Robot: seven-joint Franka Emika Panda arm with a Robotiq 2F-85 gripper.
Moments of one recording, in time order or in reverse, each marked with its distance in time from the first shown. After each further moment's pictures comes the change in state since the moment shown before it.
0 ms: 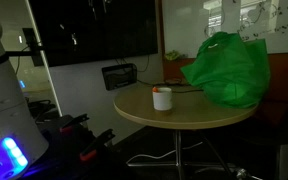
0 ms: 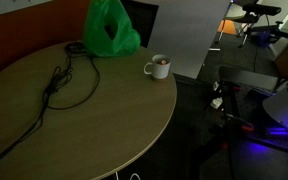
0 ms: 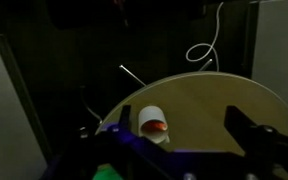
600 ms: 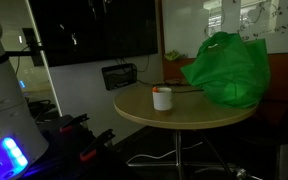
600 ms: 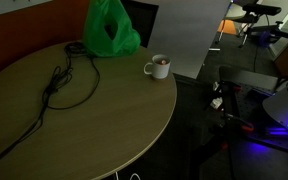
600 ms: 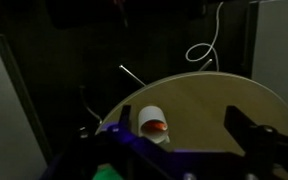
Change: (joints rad) arm 0.000 0.001 0.000 0.000 0.001 0.001 0.001
